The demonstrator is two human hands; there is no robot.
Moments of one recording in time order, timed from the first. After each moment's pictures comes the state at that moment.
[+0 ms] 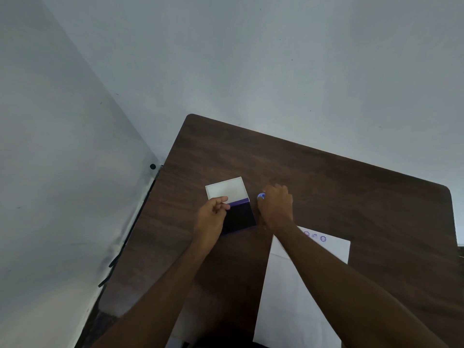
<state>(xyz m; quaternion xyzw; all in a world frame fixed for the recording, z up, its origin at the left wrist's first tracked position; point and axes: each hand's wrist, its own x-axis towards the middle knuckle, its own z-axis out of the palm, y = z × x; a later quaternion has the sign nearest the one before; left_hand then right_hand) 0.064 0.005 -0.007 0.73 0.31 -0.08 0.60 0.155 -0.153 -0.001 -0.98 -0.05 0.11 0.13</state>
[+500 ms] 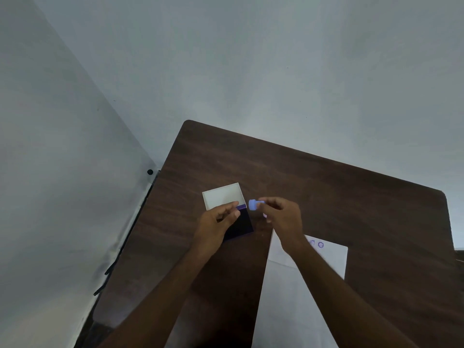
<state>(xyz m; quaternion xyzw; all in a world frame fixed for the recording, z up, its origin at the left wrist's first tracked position) 0.065 -0.003 0.021 0.75 0.21 -0.10 0.62 0.129 -0.174 0.028 -0.80 0.12 0.18 0.57</state>
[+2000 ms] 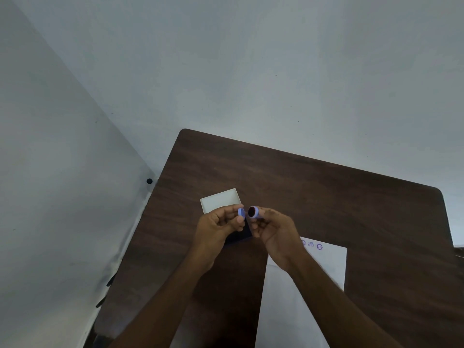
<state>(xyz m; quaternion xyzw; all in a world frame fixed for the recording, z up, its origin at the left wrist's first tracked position) 0.063 -0.011 0.051 0.66 0.18 -0.08 0.73 0.107 -0.173 0.048 -0.51 0.17 0.29 0.79</state>
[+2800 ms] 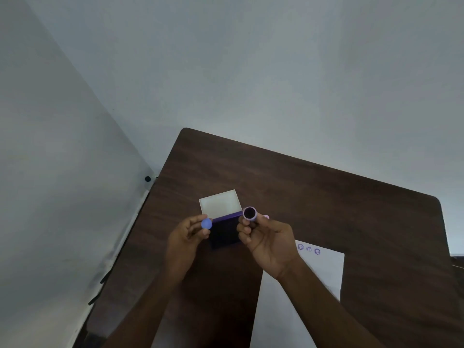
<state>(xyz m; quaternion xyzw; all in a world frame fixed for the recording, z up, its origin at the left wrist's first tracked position) 0.033 0.038 0.001 0.75 0.26 -0.04 0.61 0.097 -0.161 0.060 -0.27 0.17 0.37 0.87</state>
